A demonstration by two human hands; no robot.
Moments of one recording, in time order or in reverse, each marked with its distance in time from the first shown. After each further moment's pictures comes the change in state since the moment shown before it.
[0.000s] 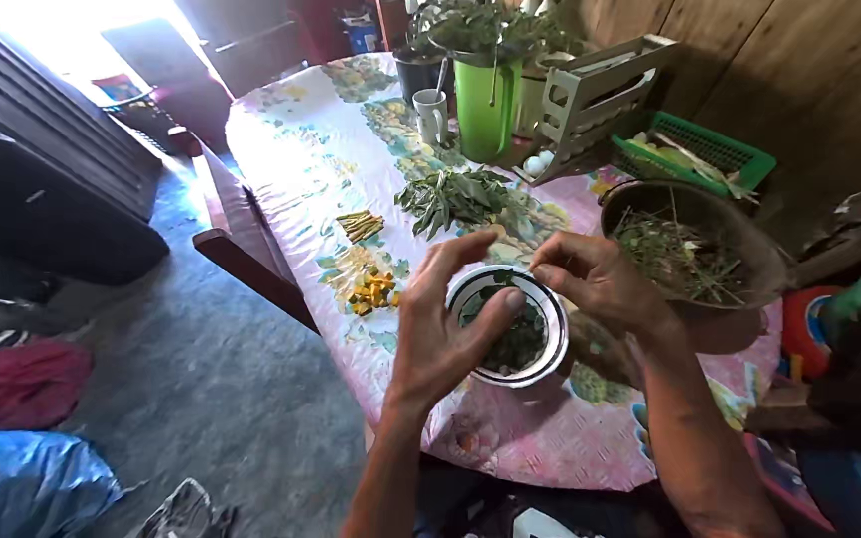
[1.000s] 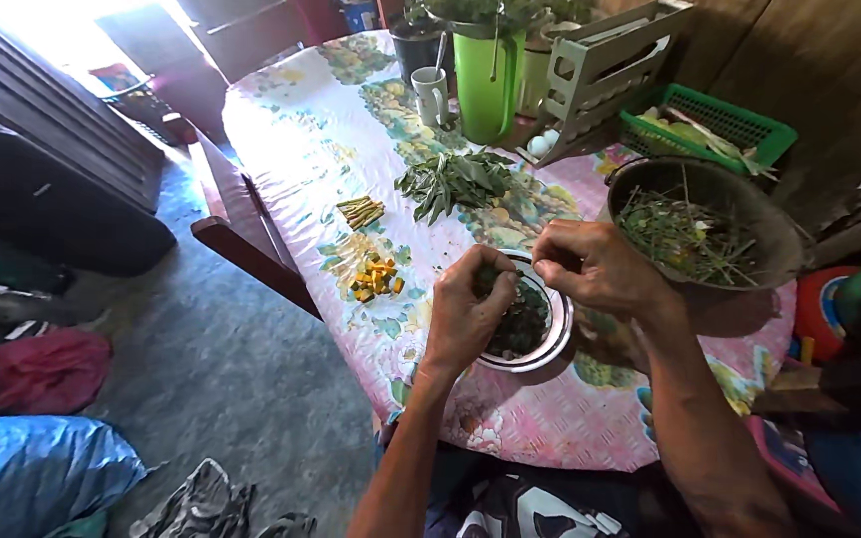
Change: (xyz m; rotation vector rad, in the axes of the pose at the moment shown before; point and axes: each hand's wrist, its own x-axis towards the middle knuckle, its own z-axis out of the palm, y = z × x) left_hand -0.012 -0.036 0.037 -0.217 -0.015 -0.175; right_hand -0.003 0.001 0.002 -0.226 -0.052 -0.046
